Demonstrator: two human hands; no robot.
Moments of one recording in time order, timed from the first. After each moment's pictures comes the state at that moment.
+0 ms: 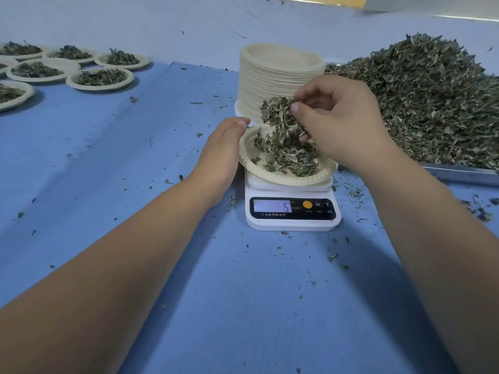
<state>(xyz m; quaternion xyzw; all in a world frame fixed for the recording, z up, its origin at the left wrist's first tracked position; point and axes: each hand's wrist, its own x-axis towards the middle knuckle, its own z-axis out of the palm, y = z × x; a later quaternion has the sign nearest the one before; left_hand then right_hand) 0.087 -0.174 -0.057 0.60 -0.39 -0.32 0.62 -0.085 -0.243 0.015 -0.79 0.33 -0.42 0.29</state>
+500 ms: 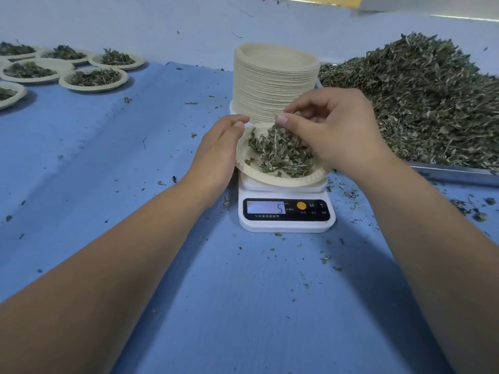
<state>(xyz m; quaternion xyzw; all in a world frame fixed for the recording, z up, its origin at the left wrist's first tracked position) 0.081 -0.168 -0.052 0.61 -0.43 -0.28 0.61 -0.093 -0.243 0.010 -0.80 0.34 -0.41 0.26</state>
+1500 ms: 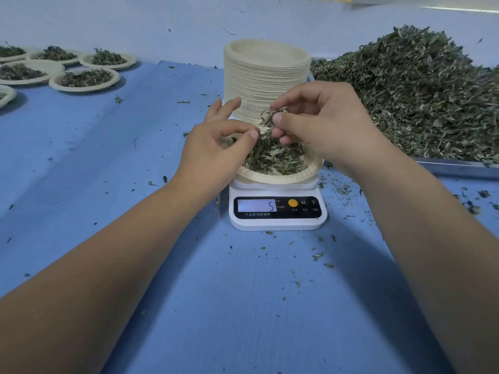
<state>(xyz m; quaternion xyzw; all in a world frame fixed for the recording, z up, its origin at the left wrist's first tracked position) 0.066 -0.150 -0.037 0.62 -0.52 -0.18 0.56 -0.097 -0.237 0.017 -0.76 0.28 -0.38 0.45</state>
